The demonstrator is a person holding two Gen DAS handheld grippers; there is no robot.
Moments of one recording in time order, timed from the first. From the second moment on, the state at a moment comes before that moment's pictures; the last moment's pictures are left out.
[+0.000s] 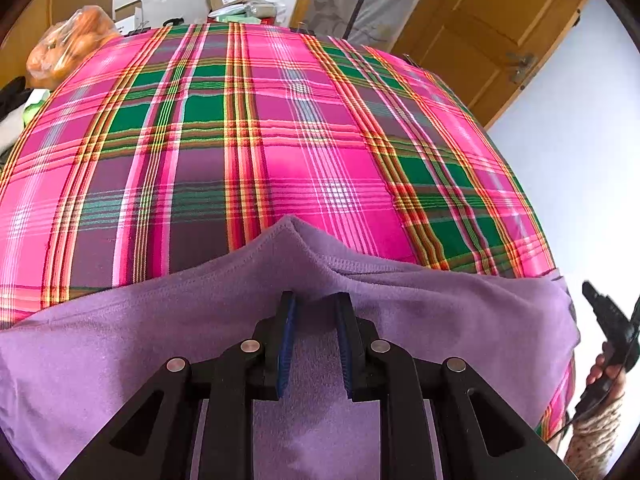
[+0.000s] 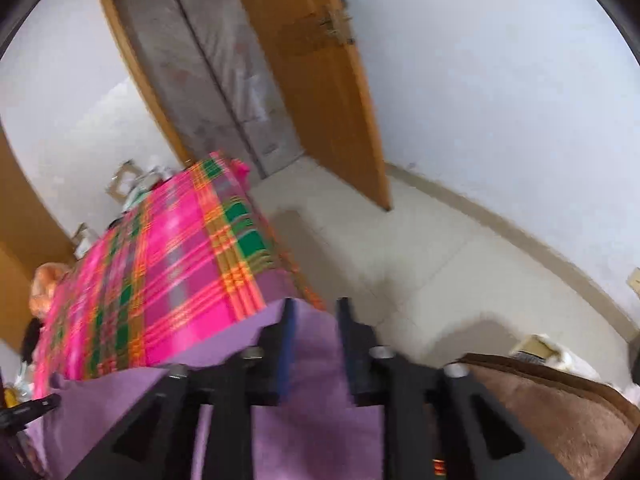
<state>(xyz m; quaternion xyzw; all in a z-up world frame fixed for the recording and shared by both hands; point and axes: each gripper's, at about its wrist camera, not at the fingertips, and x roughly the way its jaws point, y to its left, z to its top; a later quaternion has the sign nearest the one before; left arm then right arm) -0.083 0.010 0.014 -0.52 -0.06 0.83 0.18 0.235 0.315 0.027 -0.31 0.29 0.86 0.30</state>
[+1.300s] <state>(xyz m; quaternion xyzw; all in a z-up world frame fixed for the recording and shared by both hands) -0.061 0.001 0.014 -0.51 -0.06 0.84 0.18 0.231 0.275 0.012 -0.36 0.18 0.86 0.30</state>
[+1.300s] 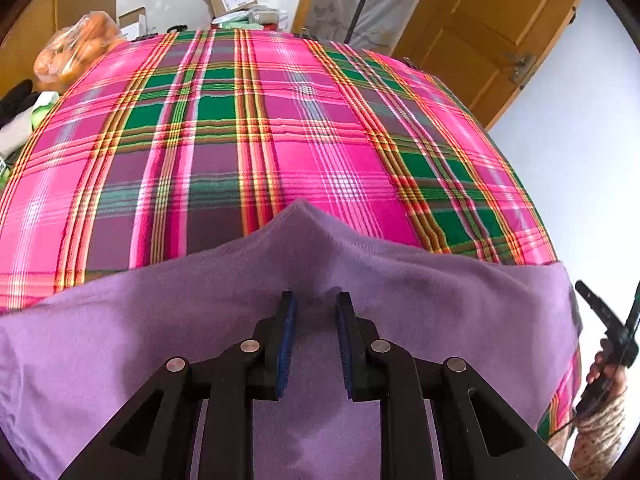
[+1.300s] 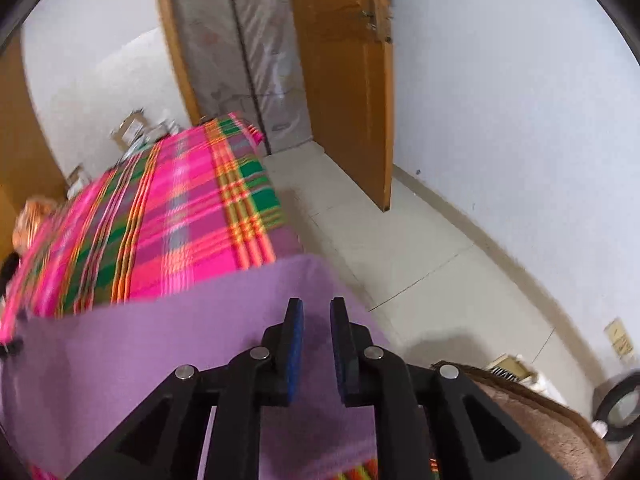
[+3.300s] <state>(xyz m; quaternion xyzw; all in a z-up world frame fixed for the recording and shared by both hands) 0.103 -0.227 0.009 -0.42 -0.21 0.88 0.08 0.172 -0.038 0.008 -0.39 -0.03 0.92 0.02</state>
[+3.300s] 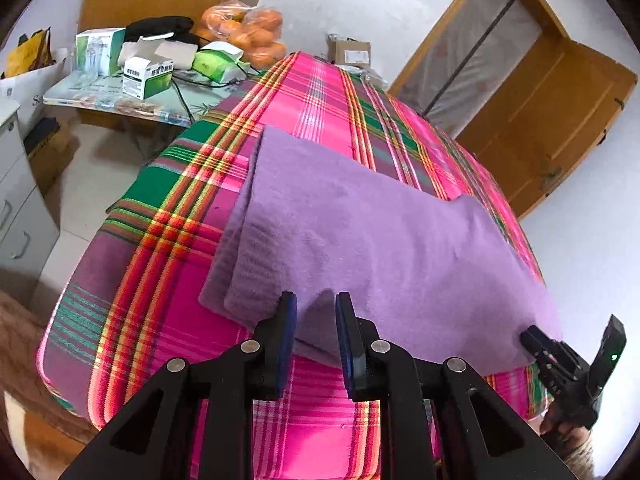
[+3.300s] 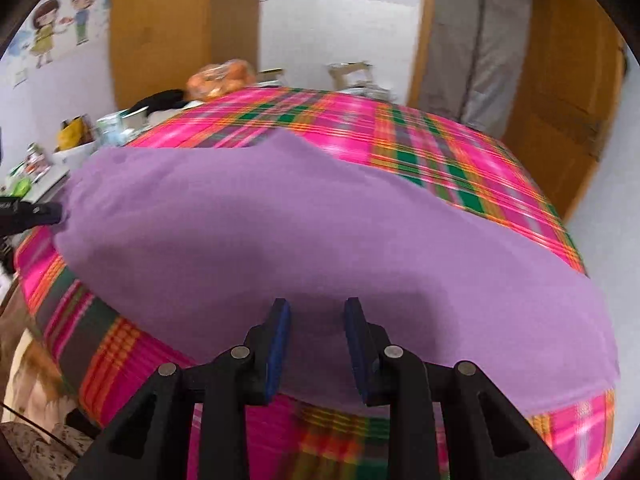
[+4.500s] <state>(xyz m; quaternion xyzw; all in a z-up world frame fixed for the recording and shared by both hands) 0.100 -0.272 0.010 -0.41 -0.26 0.88 0.03 0.100 -0.259 0.004 -0.36 -0.11 0.87 -0.31</state>
